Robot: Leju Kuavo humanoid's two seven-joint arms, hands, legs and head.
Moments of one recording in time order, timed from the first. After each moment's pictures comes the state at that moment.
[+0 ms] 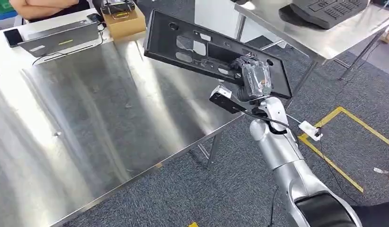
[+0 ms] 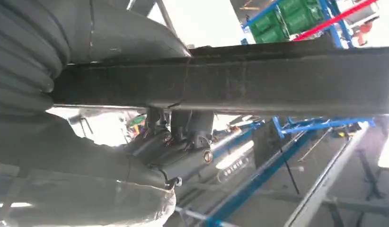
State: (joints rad) left arm -0.12 -0.09 1.09 -0.22 -0.78 0.33 -0.34; right arm -0.67 -0.10 0.28 -1.11 0.87 -0.53 -0.26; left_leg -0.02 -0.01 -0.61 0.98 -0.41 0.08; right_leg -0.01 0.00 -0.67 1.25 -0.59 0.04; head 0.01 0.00
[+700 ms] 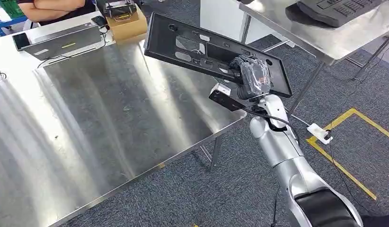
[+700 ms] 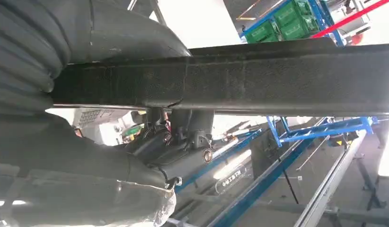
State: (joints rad) left arm -0.11 -0.09 1.09 -0.22 -0.78 0.33 -0.33; right arm -0.69 -0.10 0.28 -1.08 0.88 -0.50 -0.26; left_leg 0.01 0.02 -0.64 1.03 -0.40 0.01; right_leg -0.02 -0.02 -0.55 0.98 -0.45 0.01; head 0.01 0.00
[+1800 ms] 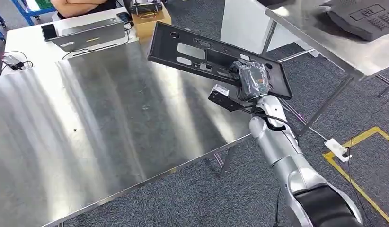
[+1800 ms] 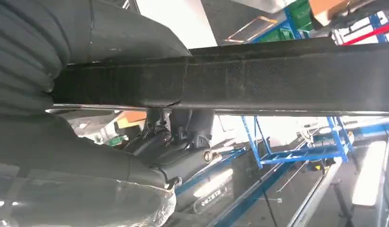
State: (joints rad) left arm -0.10 -0.09 1.09 -0.21 -0.78 0.33 -0.33; right arm -0.73 -0.09 0.29 -0.97 0.91 -0.50 -0.25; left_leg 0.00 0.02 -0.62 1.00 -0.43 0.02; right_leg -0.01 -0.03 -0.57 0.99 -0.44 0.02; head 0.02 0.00
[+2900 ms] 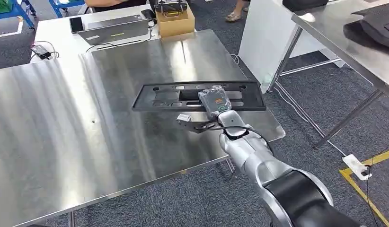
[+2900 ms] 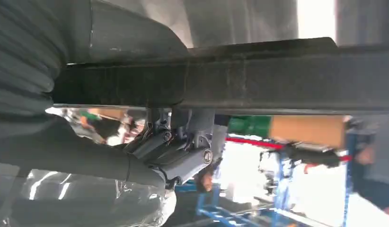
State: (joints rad) left arm -0.12 -0.08 1.12 -0.22 -0.80 0.41 -0.34; right arm -0.87 0.12 0.44 -0.44 1.33 -0.51 -0.03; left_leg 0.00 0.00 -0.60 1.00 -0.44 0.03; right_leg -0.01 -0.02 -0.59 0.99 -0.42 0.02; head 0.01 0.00
